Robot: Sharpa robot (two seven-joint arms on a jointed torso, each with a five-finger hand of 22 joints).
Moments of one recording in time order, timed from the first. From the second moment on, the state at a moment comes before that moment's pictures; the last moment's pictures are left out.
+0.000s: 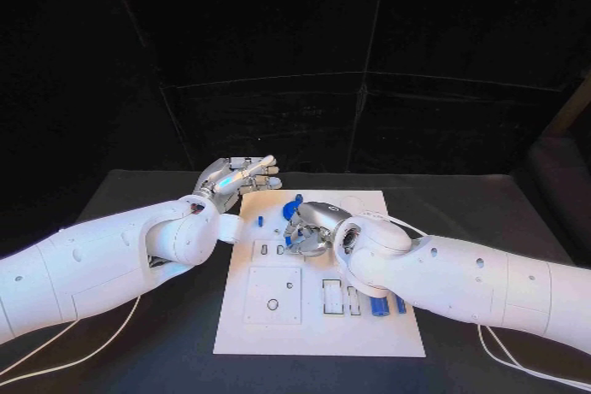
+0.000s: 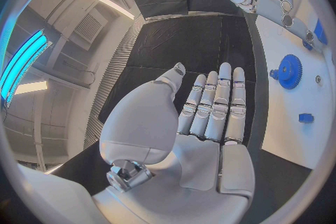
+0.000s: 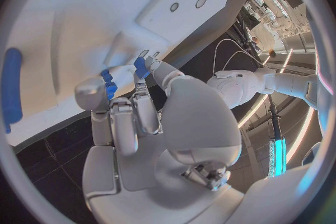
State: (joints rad) left arm 1.17 -0.80 0.00 1.46 0.05 -0.31 0.41; left_hand 1.28 0.00 0.18 0.09 0.07 0.95 0.23 0.07 0.07 0.97 0.18 0.16 0.07 1.05 0.14 0.21 0.12 0.17 0.83 0.26 0.26 0.10; right arm 1.13 -0.50 -0.04 1.46 -1.45 -0.29 -0.32; right_hand 1.29 -0.05 0.40 -0.06 0.20 1.07 0.15 0.12 0.07 1.42 0.06 1.39 1.31 1.47 0.01 1.57 1.31 0.13 1.23 0.11 1.32 0.84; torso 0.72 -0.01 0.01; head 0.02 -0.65
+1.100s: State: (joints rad) left arm 1.17 -0.80 0.00 1.46 0.05 -0.31 0.41; left_hand 1.28 0.00 0.18 0.09 0.07 0.95 0.23 0.07 0.07 0.97 0.18 0.16 0.07 1.05 0.14 0.21 0.12 0.17 0.83 0.26 0.26 0.10; right arm 1.13 -0.48 -0.03 1.43 -1.47 -0.24 -0.32; right_hand 1.27 -0.06 0.40 -0.07 0.19 1.07 0.14 0.11 0.07 1.41 0.06 1.38 1.31 1.47 0.01 1.57 1.31 0.13 1.23 0.11 1.31 0.83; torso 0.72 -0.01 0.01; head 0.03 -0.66
